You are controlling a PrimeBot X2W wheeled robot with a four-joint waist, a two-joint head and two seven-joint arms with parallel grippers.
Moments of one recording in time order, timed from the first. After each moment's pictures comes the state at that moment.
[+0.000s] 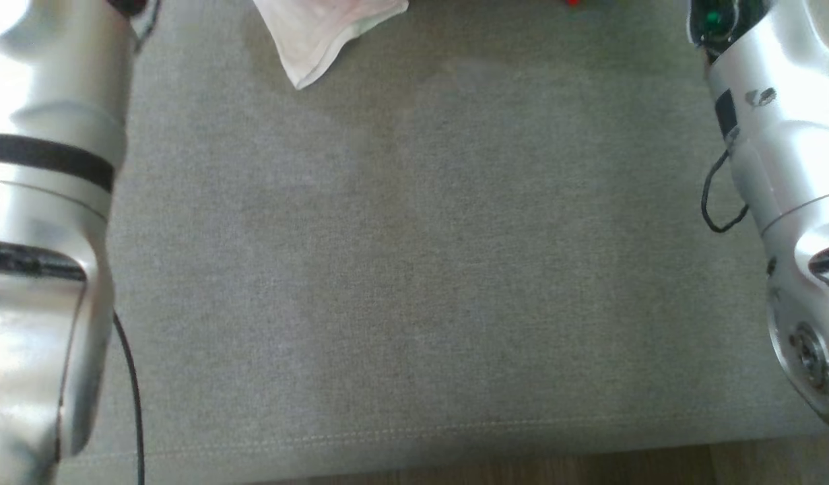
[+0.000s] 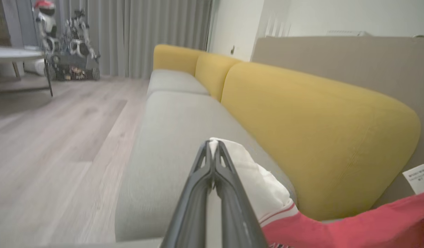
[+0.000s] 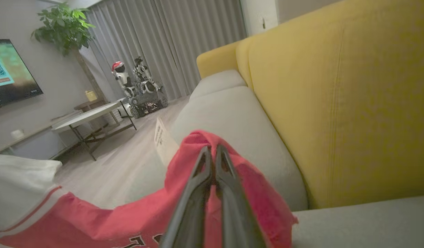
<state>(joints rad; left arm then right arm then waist) -1.43 0.10 -0.34 1.17 -0.48 -0.11 -0.25 -1.35 -0.07 0.22 1.17 0.47 0.13 -0.19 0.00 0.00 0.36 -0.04</state>
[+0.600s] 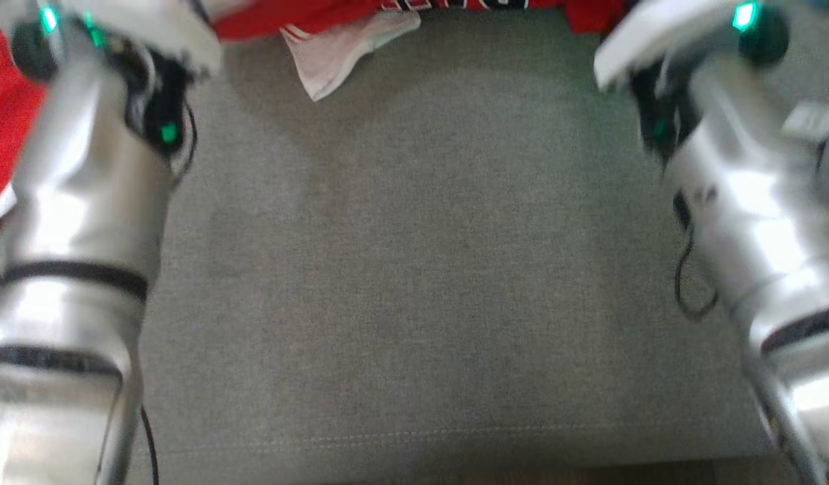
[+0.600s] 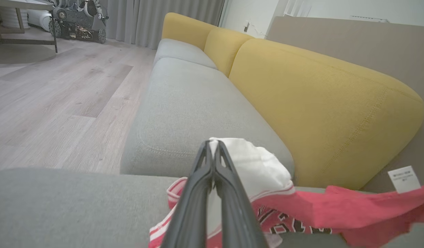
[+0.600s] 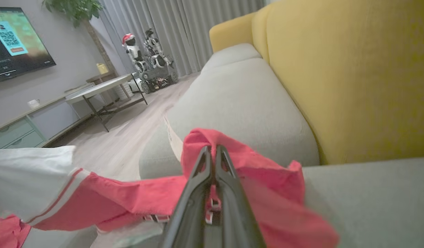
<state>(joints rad) -1.16 0.12 -0.31 1.07 -0.55 -0.13 -0.26 -1.19 -0.08 0.44 1.14 0.60 0.13 -0.24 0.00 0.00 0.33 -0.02</state>
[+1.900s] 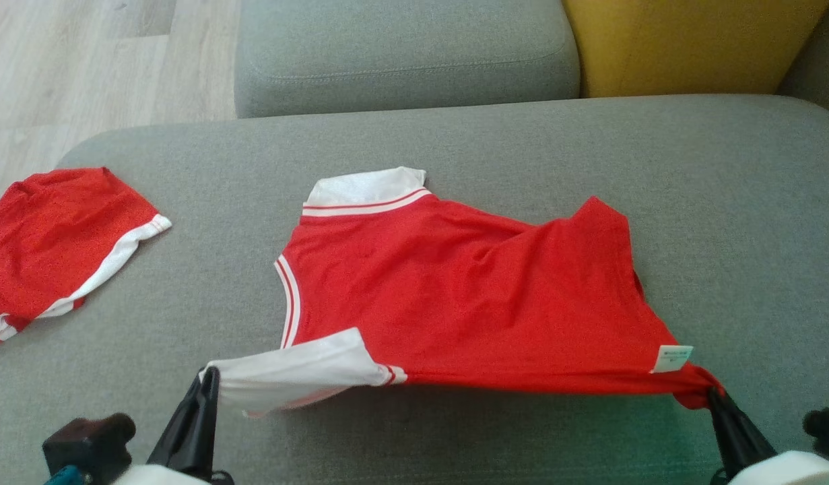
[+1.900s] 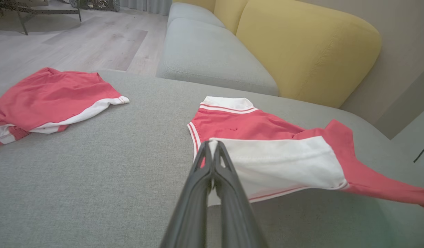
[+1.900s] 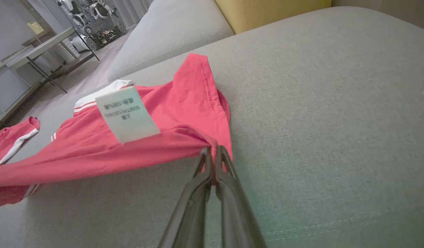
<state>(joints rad) 0.36 0.33 -0.25 -0.43 -0.49 0.29 0.10 0.33 -0.04 -0.12 -0.13 0.37 0.13 0.29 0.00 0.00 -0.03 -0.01</state>
